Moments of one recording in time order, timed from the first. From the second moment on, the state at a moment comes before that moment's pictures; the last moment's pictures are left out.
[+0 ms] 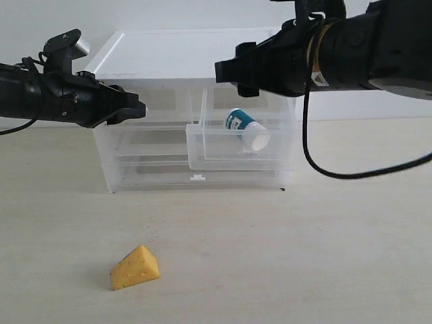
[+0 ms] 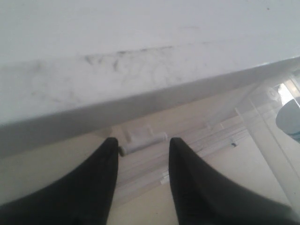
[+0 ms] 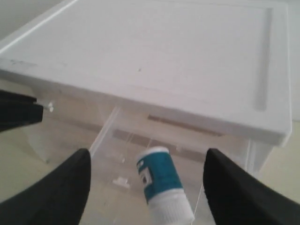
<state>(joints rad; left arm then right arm) -0.16 1.82 -1.20 -1.52 0.45 1.44 0.63 1.49 -1.10 -1.03 0.20 1.19</state>
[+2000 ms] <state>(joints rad) -0.16 1.83 -1.20 -1.52 0.47 1.43 0.59 1.66 -1.01 -0.59 0.11 0.97</state>
